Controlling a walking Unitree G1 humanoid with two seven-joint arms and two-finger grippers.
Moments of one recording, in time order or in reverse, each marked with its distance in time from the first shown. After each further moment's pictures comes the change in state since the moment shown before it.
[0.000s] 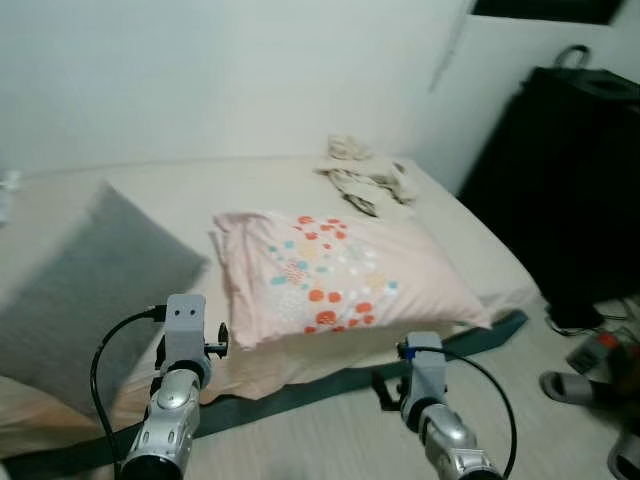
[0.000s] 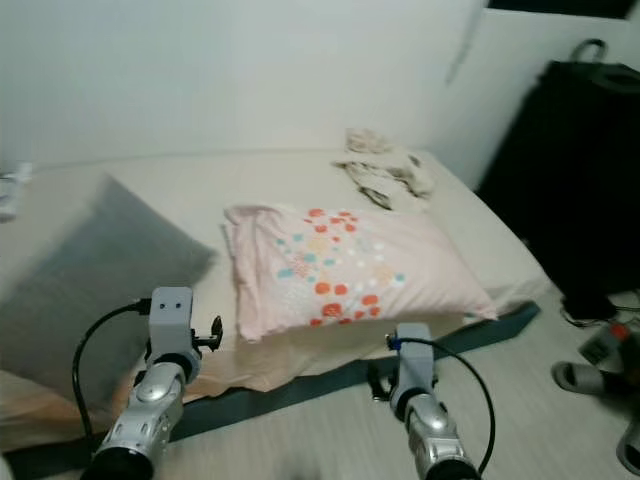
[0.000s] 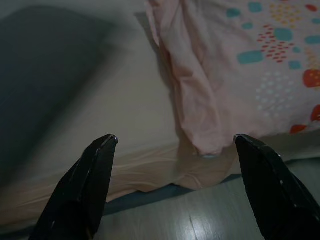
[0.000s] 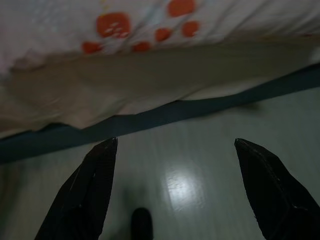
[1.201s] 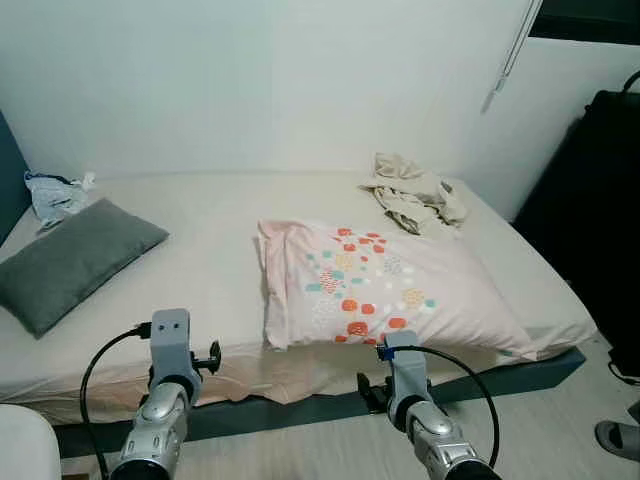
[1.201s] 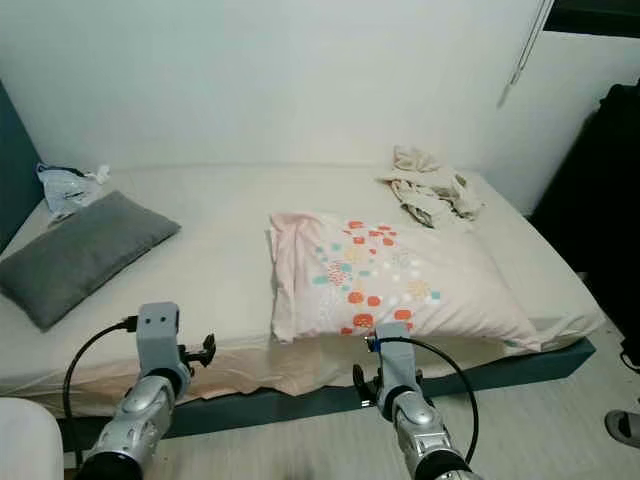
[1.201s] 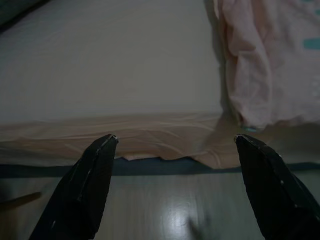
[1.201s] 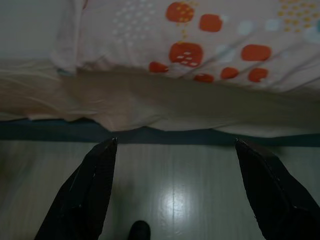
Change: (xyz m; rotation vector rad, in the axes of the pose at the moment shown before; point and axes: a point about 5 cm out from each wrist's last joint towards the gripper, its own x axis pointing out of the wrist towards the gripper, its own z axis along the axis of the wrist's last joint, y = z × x) left arm -0.001 0.021 -0.025 -0.087 0.127 -0.010; right arm 0.006 0.011 0.006 -0.094 -0.001 0.008
